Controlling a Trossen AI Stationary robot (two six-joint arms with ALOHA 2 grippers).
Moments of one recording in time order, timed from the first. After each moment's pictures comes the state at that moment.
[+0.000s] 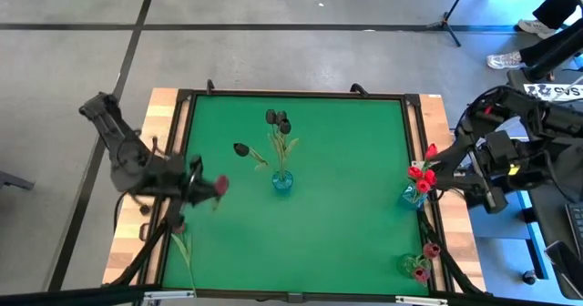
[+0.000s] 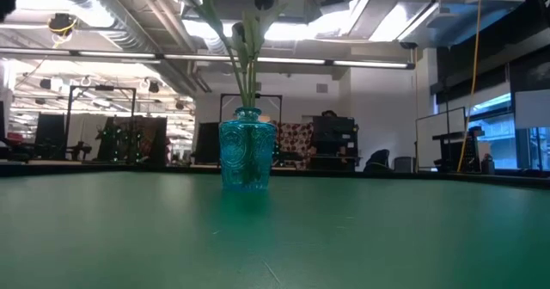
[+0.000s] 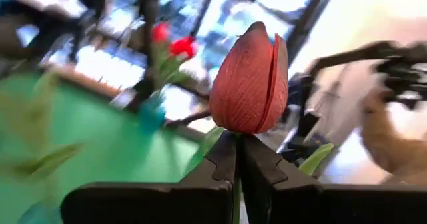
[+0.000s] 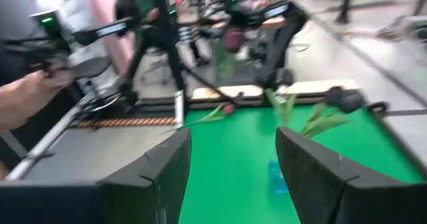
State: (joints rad) left arm -0.84 0.84 0.83 -0.01 -0.83 -0.50; right arm 1.26 1.09 1.85 -1.26 1.05 0.62
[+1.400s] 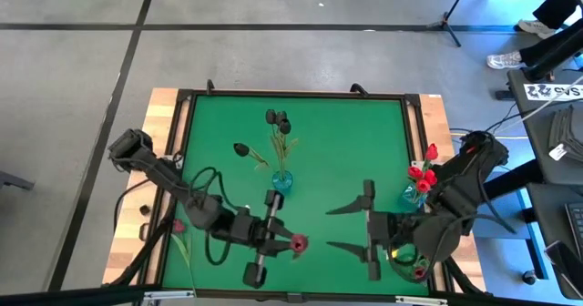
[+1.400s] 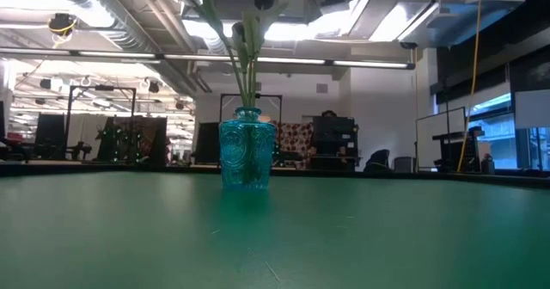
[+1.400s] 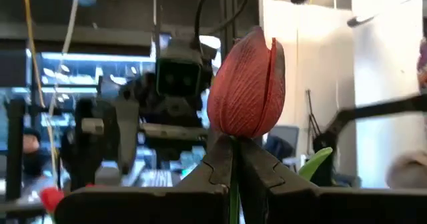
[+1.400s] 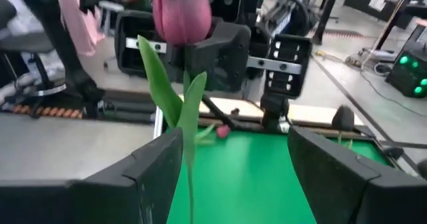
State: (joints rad) left arm -0.60 1.69 1.36 0.76 -0.40 0.17; right arm 0.78 1.58 1.82 -0.53 0.73 0.14
